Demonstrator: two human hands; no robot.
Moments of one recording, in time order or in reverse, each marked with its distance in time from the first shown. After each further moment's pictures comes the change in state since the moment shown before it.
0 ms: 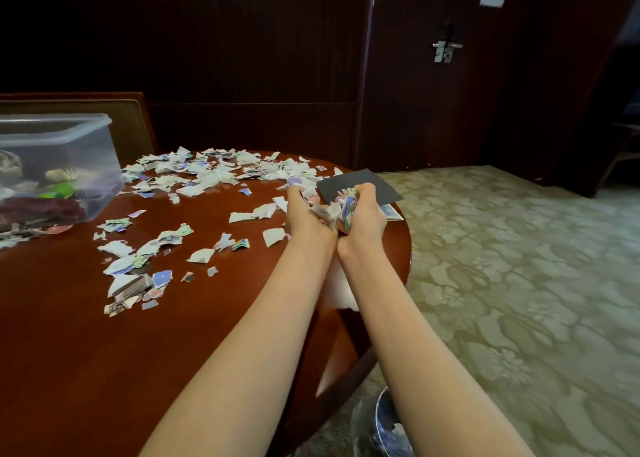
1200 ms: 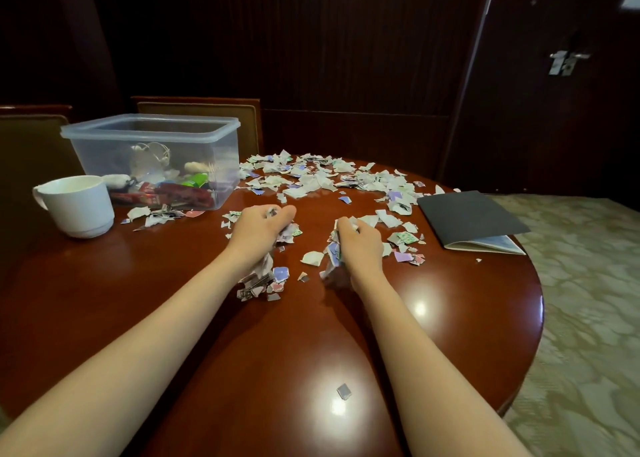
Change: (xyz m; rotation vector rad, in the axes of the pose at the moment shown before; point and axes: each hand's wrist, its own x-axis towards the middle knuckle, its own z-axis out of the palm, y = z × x) left_hand -0.020 0.170 -0.147 1.216 0.107 0.661; right_hand -0.020 0.117 0.071 -0.887 -0.348 -0.256
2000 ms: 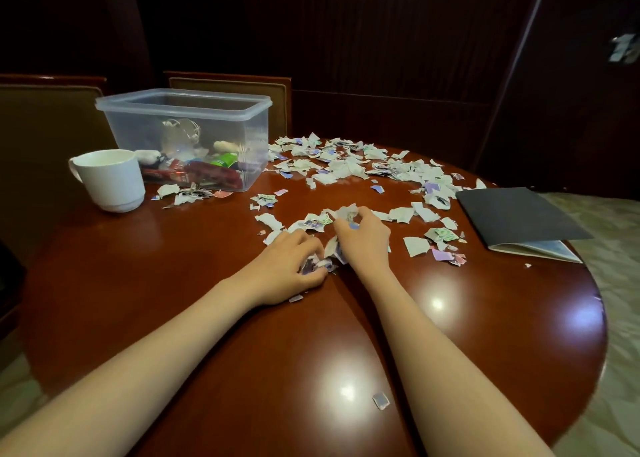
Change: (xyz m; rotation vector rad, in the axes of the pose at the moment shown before) left_hand -0.012 -0.061 -0.014 0.806 -0.366 0.384; right_hand 0.010 0.009 0.040 -0.301 -0.091 -0.134
